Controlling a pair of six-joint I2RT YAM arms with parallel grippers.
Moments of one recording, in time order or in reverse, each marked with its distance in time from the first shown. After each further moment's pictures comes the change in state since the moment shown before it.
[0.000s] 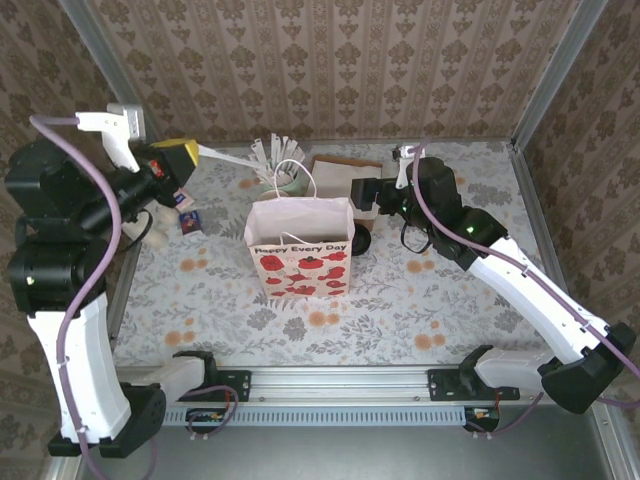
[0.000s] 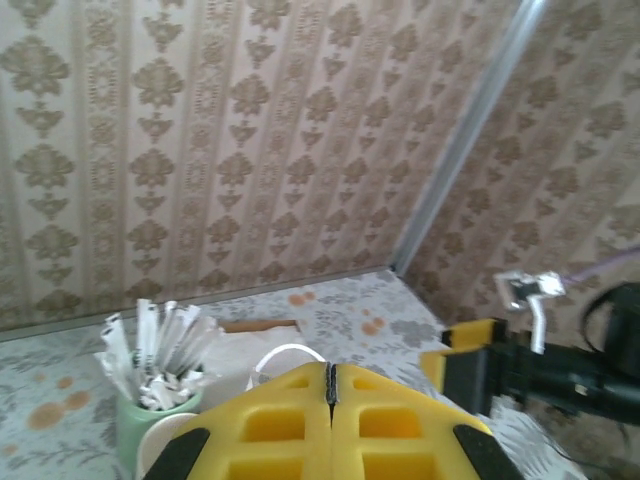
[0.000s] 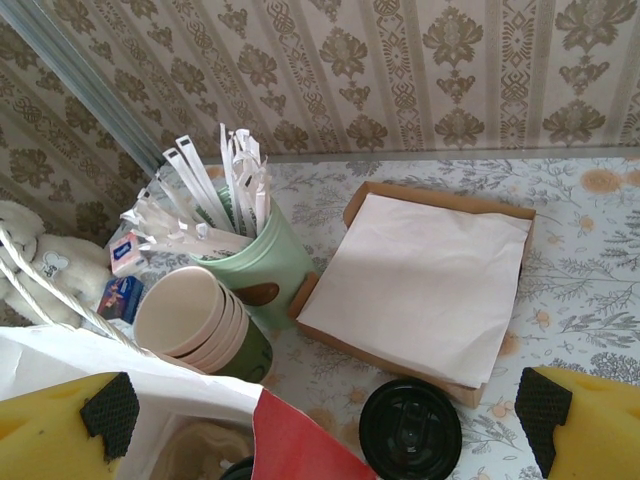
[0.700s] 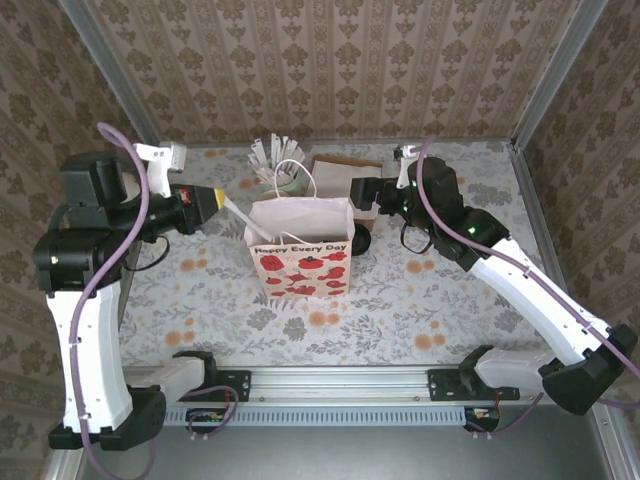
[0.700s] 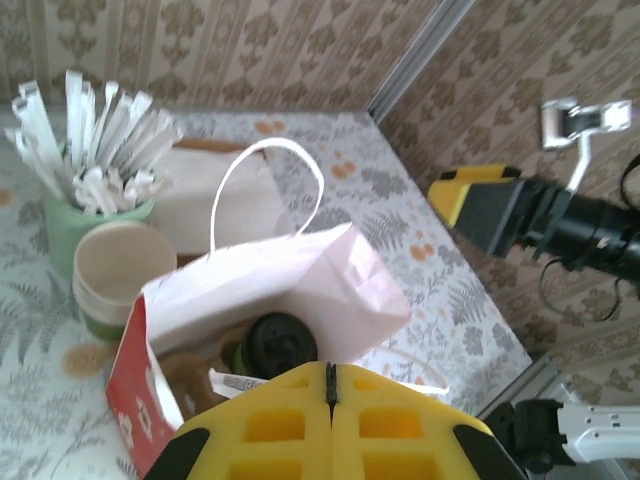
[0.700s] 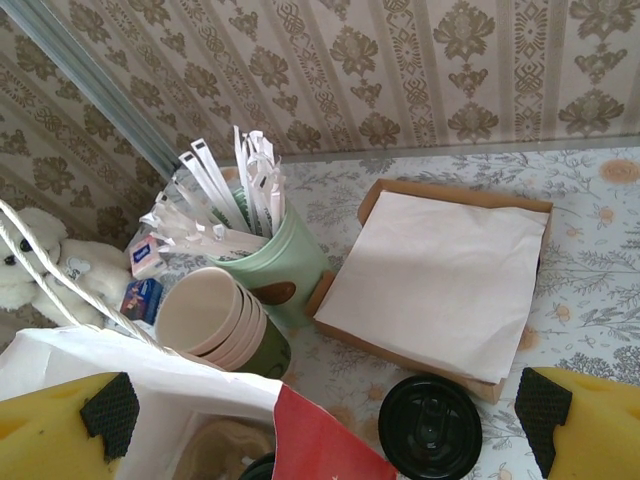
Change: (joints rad) left arm 0.000 0.003 -0.175 -0.277 0.090 0.088; right arm 0.000 -0.011 0.002 -0.002 -0.023 0.034
